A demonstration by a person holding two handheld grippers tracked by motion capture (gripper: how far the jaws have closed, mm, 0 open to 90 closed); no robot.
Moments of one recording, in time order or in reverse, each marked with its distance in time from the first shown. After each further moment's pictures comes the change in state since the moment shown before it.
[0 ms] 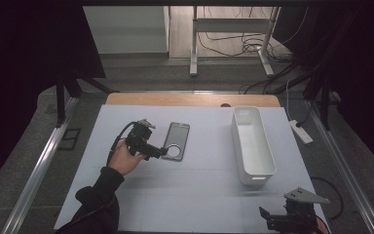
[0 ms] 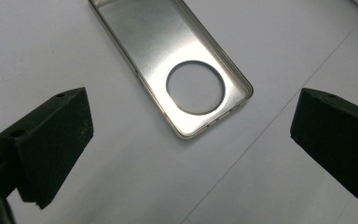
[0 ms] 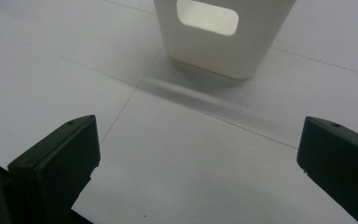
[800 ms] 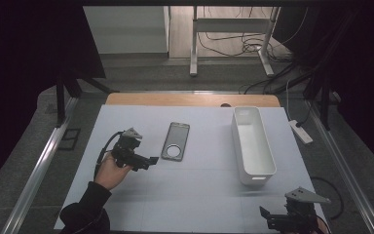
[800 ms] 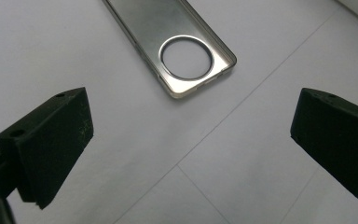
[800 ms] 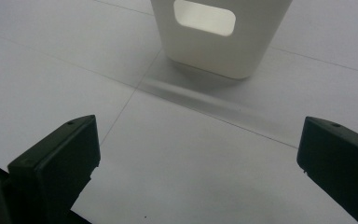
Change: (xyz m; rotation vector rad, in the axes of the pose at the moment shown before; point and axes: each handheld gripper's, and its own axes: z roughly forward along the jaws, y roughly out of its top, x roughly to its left) left arm -0.010 -0.040 -0.032 -0.069 0.014 -0.001; right arm -0.001 0.000 0.000 -0.004 0.003 0.016
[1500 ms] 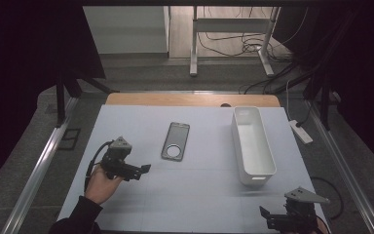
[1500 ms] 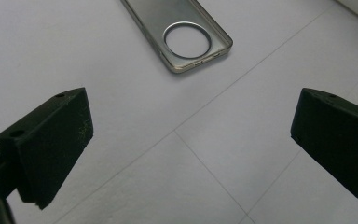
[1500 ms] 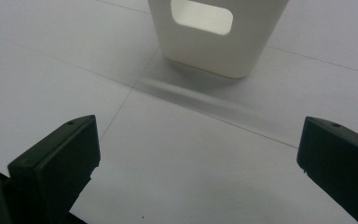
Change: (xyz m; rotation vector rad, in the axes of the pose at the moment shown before) left arm -0.013 -0.031 -0.024 -0.047 0.040 -0.010; right arm 0.001 0.000 0.000 0.007 -0.017 -0.004
